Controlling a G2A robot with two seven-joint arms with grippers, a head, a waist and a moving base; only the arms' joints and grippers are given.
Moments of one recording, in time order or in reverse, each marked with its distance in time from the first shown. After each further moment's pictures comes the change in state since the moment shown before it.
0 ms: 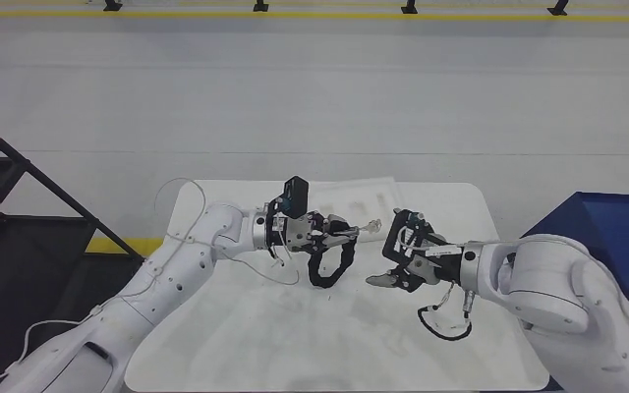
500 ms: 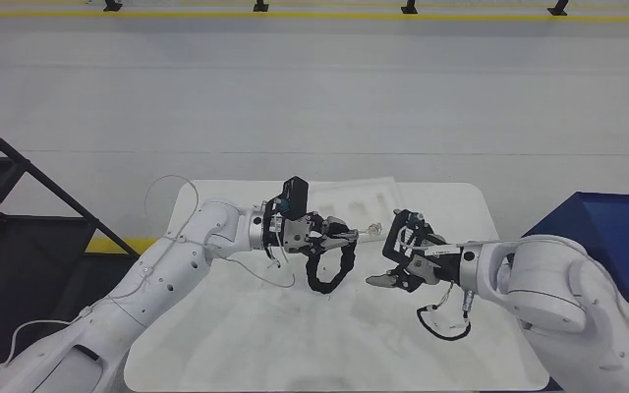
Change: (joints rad) left arm -0.007 0.039 -0.001 -0.073 -0.051 0.000 -0.076; right arm -0.006 0.002 -0.006 0.016 -0.022 -0.021 -0.004
